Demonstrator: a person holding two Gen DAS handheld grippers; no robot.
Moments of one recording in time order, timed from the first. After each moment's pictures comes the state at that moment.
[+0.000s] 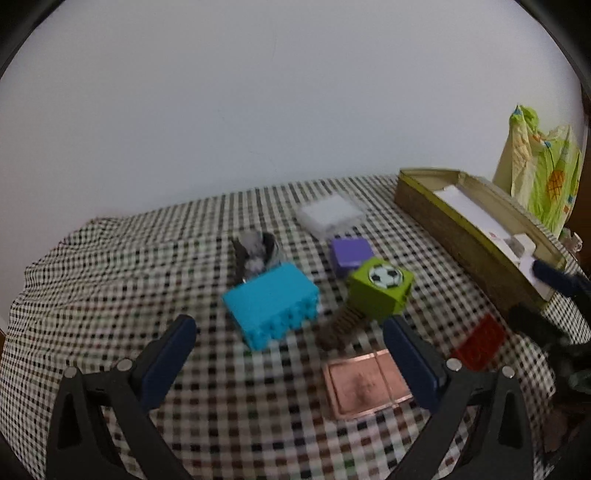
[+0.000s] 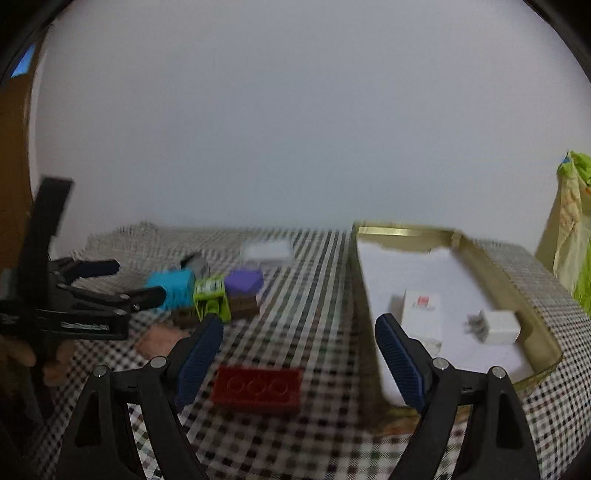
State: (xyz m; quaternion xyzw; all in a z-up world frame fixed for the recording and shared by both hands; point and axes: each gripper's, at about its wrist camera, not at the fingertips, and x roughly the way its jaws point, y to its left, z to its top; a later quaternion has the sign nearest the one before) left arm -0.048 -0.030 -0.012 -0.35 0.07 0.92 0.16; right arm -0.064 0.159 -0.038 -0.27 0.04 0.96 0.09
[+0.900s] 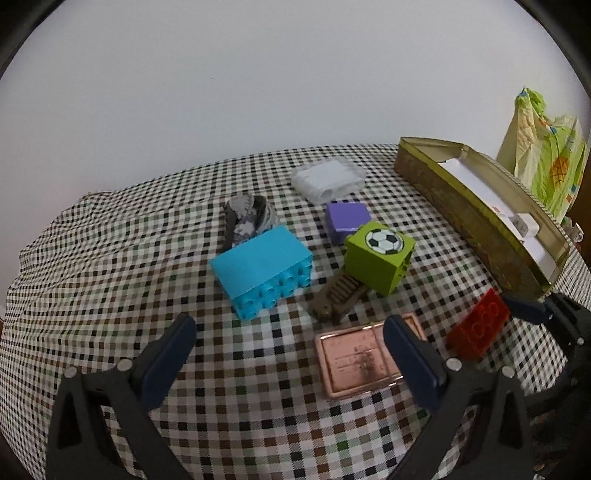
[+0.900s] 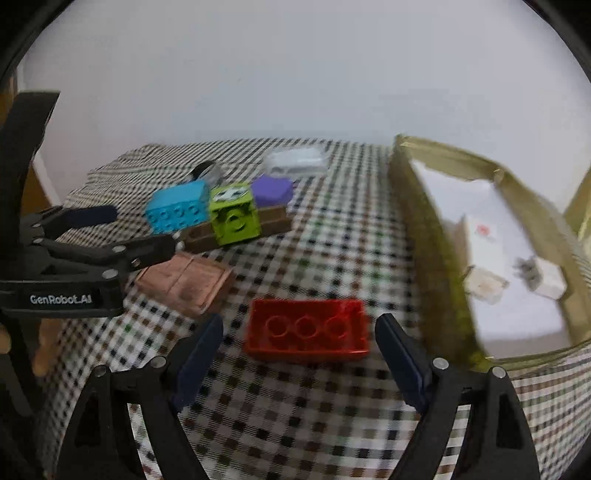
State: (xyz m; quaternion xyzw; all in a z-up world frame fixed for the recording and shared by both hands) left arm -0.053 -0.020 -0.029 -0.40 0.07 0.90 0.15; right arm -0.088 0.141 -0.070 -0.41 0.03 0.91 0.04
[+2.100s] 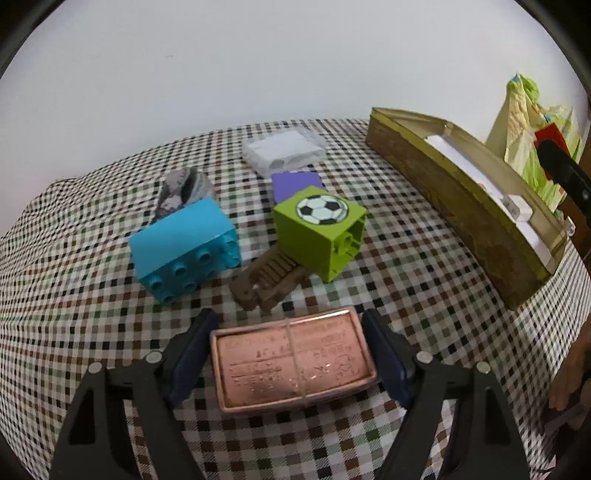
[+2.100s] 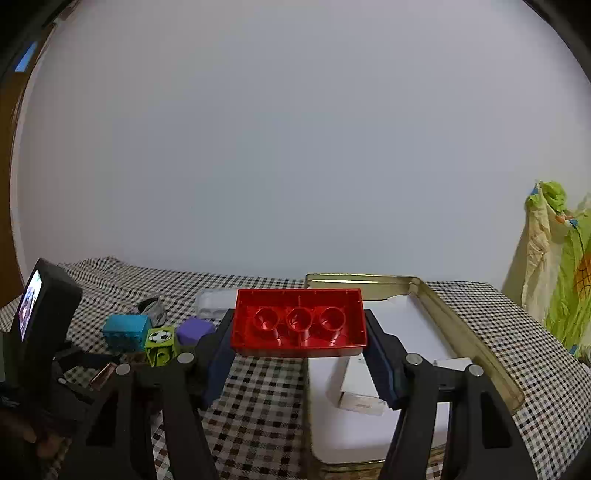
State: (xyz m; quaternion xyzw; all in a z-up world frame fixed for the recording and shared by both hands) left arm -0.041 0.021 -0.049 -0.43 0.06 0.89 0.17; right arm -0.047 0.195 -0.009 -0.15 0.00 0.98 0.16
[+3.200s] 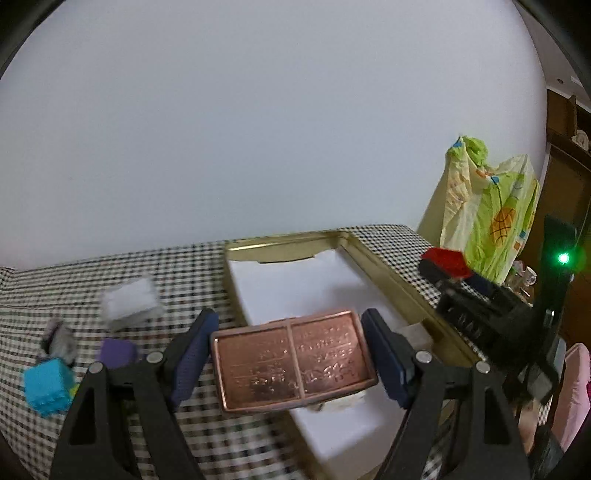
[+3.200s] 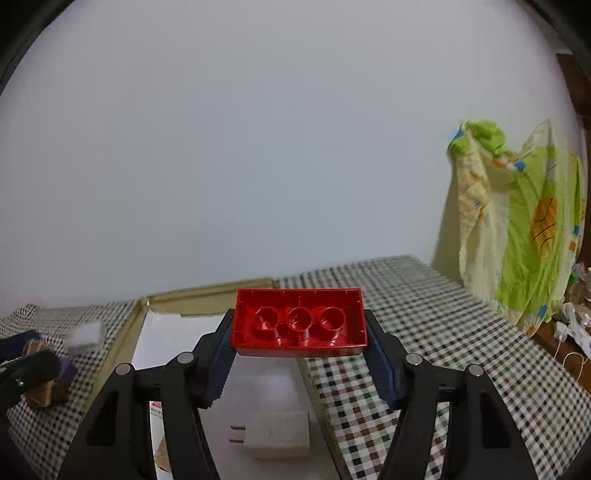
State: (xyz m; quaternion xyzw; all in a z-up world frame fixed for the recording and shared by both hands) left arm -0.046 0.177 0.022 -0.30 0.00 0.92 0.25; right arm -0.035 0.368 -0.010 -0.19 0.09 0.94 0.26
